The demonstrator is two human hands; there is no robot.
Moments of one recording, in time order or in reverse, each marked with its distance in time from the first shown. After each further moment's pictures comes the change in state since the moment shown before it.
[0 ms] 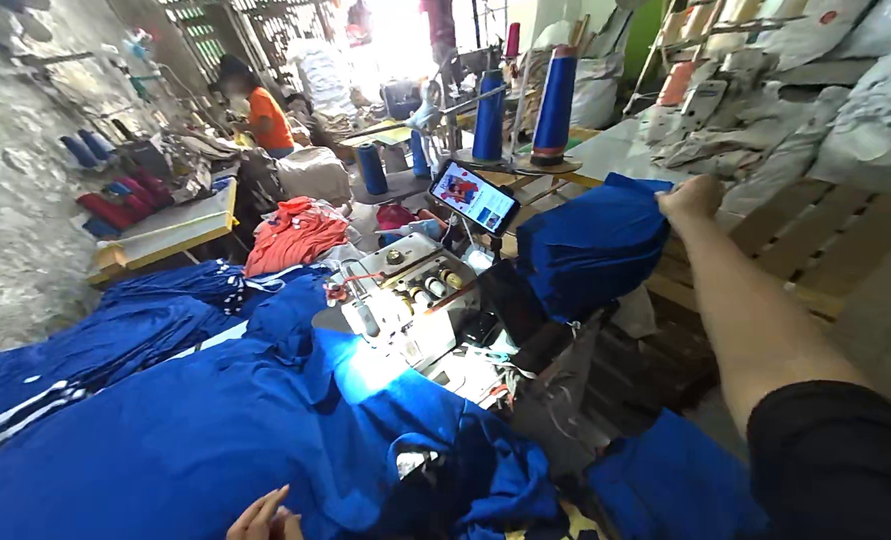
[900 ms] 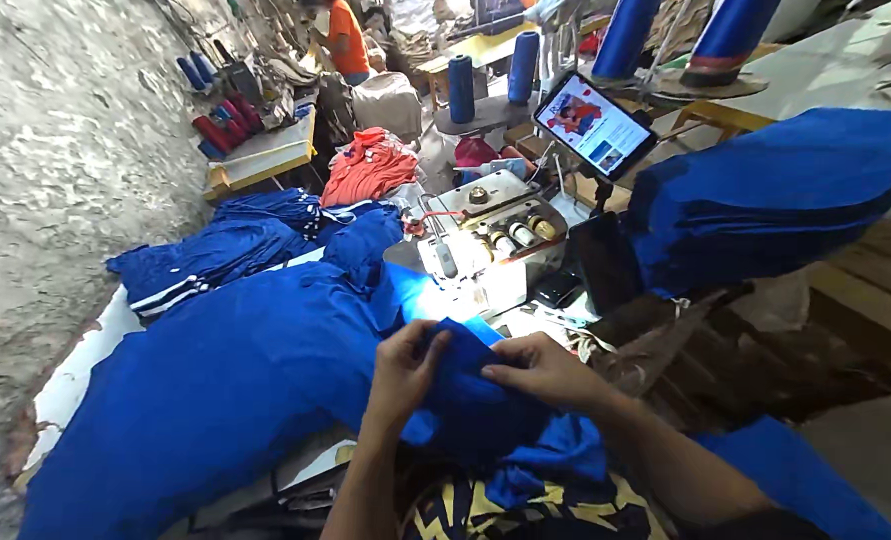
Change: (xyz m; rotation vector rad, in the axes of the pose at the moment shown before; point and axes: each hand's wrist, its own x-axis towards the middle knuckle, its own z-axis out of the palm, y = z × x) left_hand 0.115 0.099 0.037 -0.569 -0.405 0.046; right_hand -0.373 -0.108 0.053 0.921 -1.270 -0.703
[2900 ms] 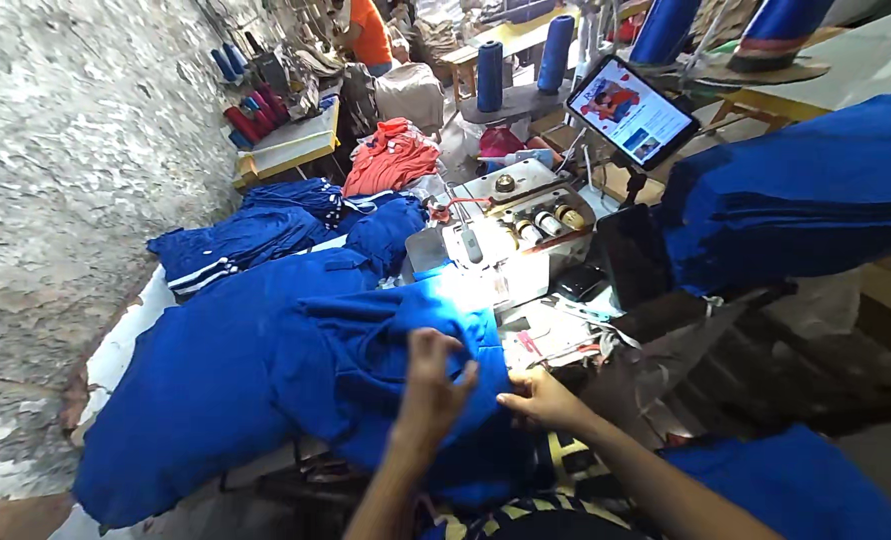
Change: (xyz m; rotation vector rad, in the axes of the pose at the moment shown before) left_hand -0.049 -0.019 0.009 0.514 0.013 0.004; right_hand -0.028 0.077 0.039 0.027 -0.103 0.461
